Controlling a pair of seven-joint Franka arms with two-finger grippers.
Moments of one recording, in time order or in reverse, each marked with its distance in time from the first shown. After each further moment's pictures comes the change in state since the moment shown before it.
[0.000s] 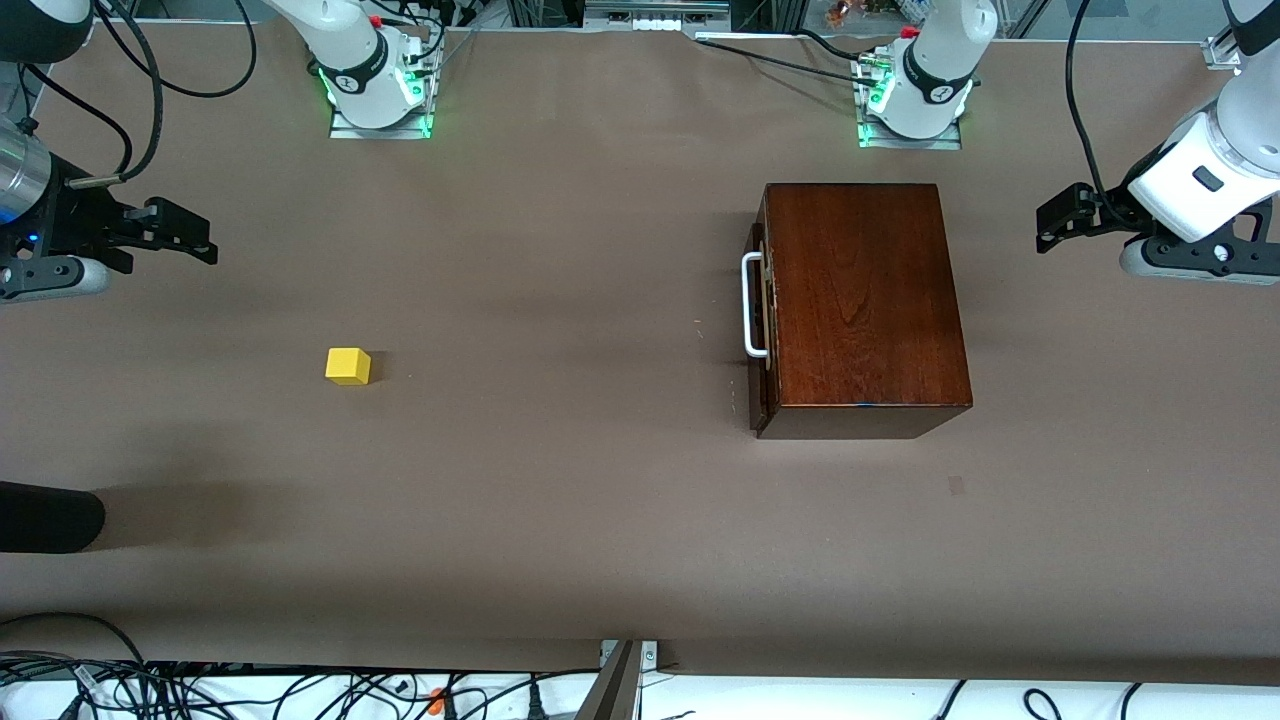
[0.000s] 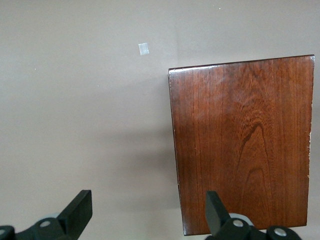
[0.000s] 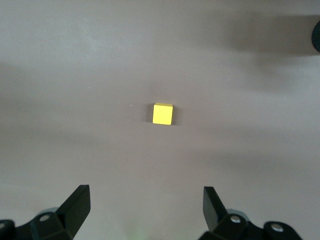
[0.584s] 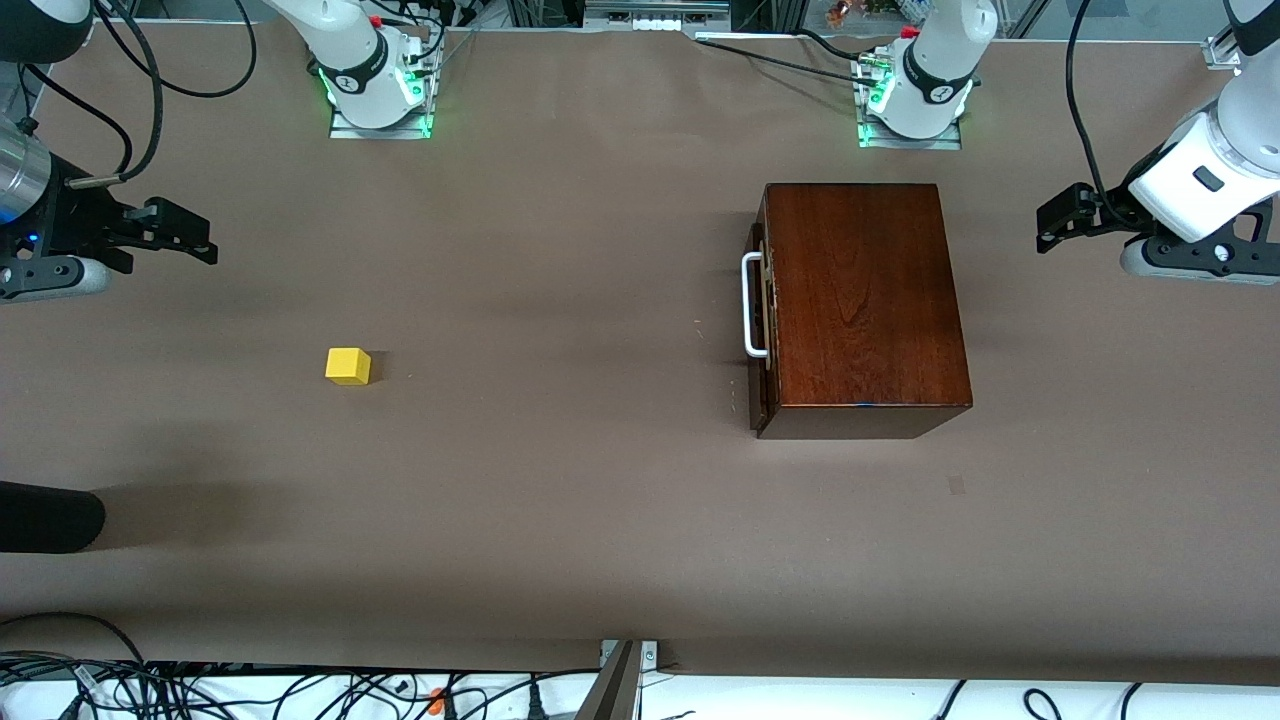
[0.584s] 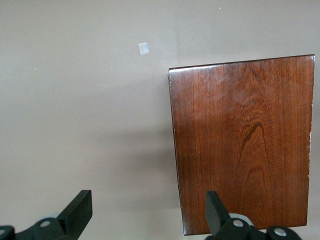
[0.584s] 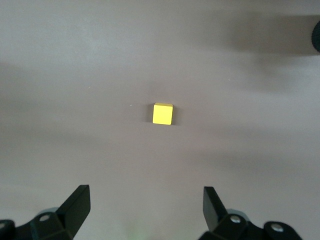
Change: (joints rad) left arm 0.000 0.000 0.000 0.000 0.000 -0.004 0.000; right arm 0.000 0.000 0.000 0.000 0.000 0.000 0.000
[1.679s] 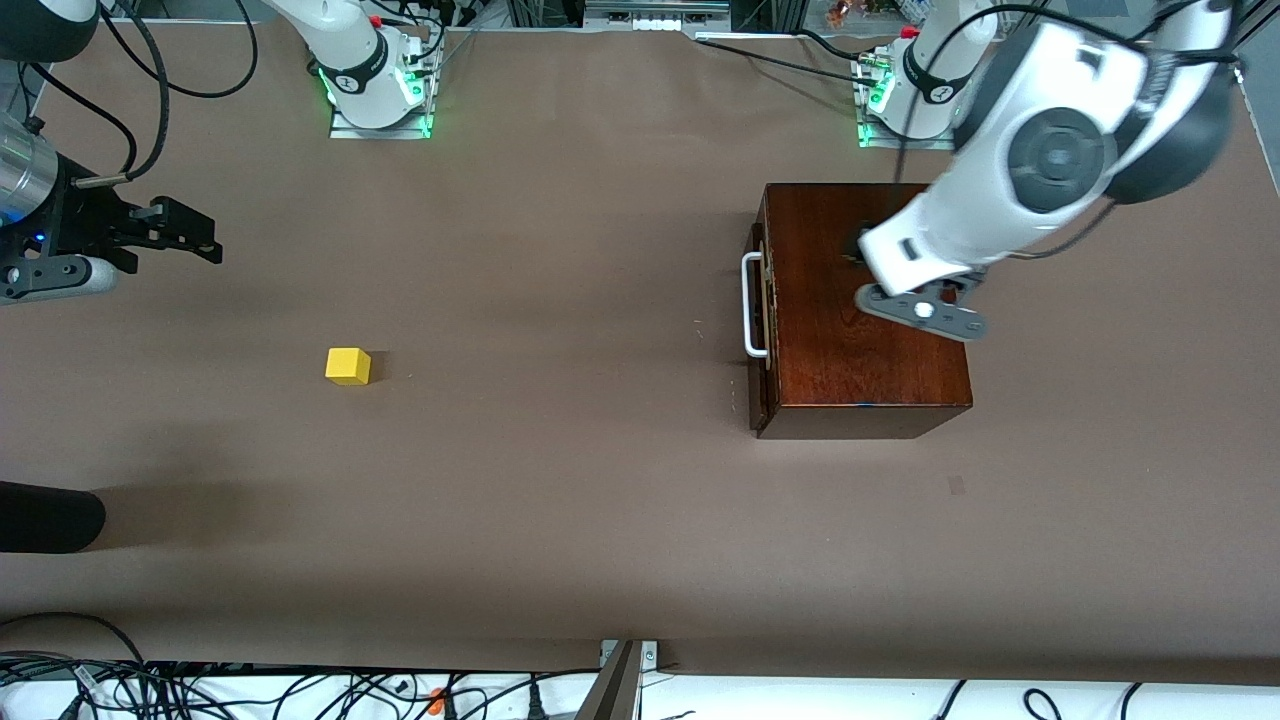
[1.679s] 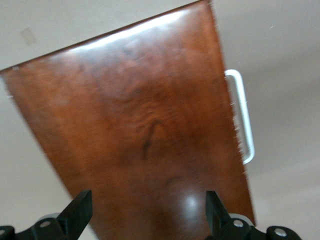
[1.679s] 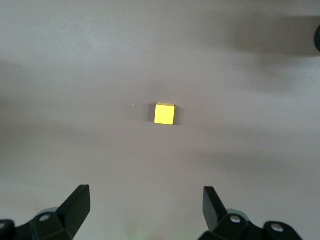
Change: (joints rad) left arm -0.101 0.221 -0.261 0.002 -0.003 0.078 -0.161; right arm 0.001 0.000 0.008 0.000 0.000 -0.001 0.000
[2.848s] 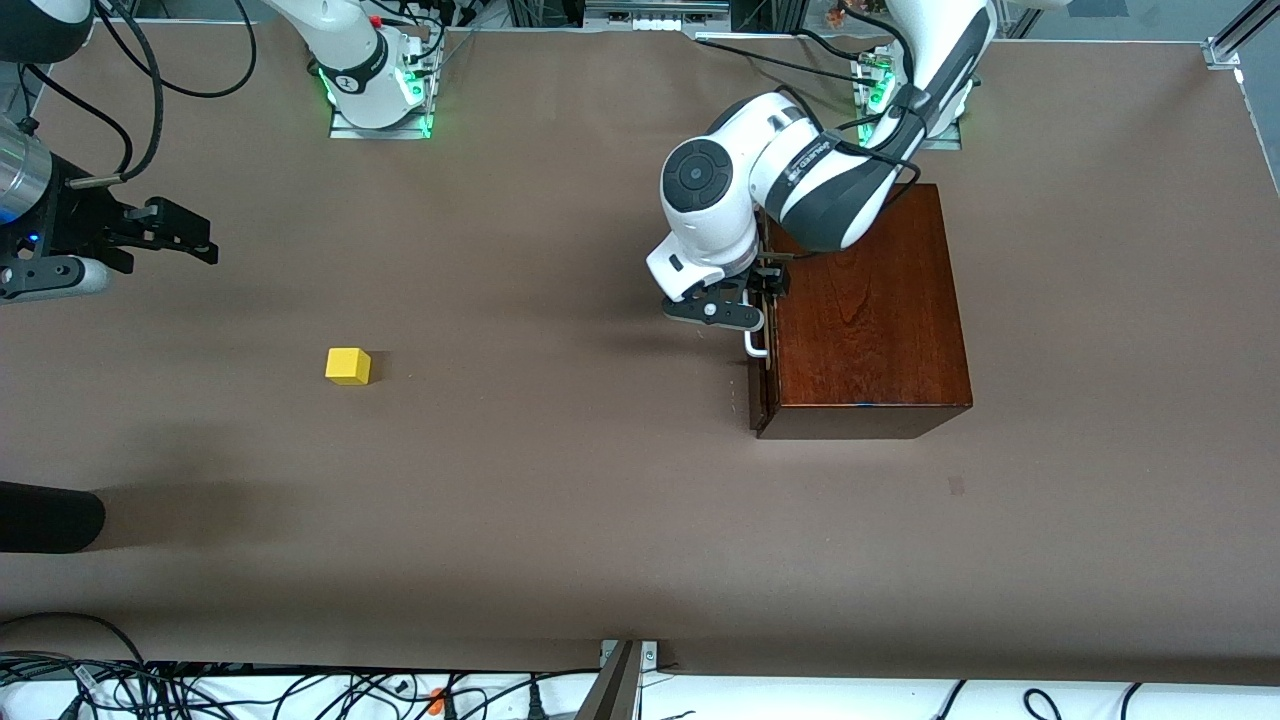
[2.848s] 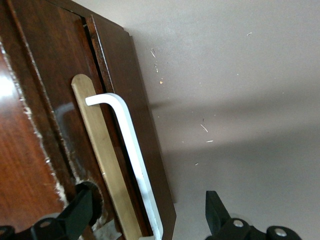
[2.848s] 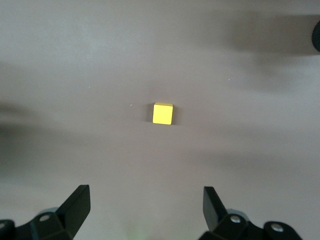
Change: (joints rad) left arm -0.321 0.266 -0.002 0.017 0.253 0.199 -0.467; right arm -0.002 0.000 -0.007 0.000 0.000 0.000 0.000
